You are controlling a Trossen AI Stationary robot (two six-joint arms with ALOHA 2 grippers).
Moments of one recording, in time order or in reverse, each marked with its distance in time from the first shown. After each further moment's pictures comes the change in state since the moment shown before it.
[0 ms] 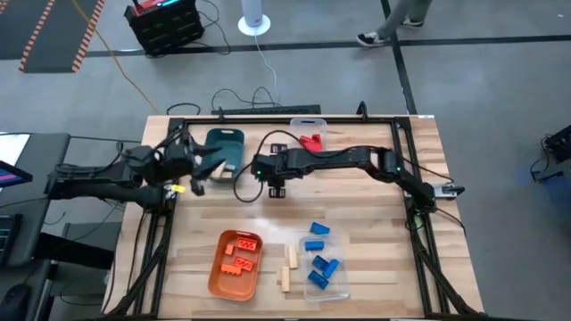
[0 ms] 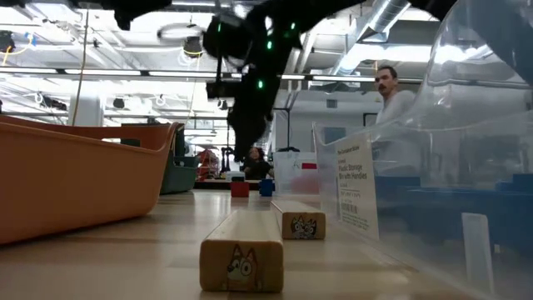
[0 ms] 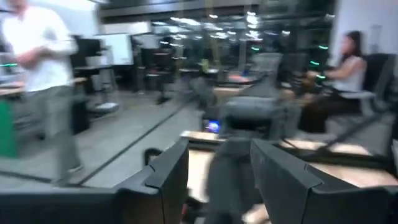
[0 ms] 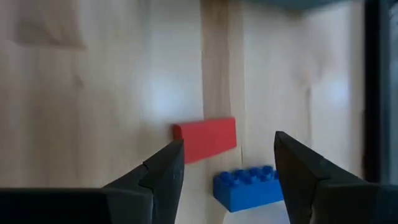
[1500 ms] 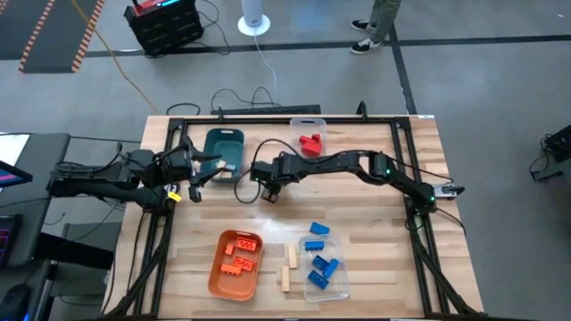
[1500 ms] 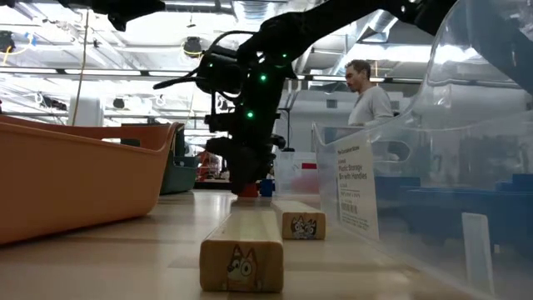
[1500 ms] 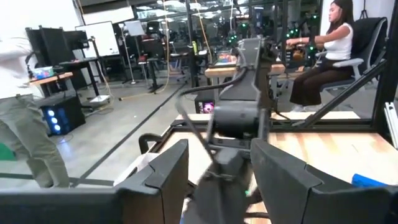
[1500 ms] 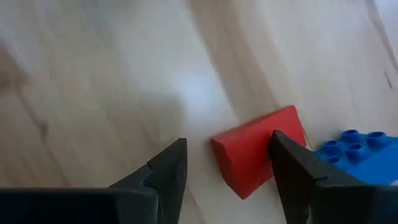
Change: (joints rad) left arm -0.055 -0.040 0.000 -0.124 -0.012 0.063; right arm 0.010 0.122 0.003 -0.014 -0.063 0.433
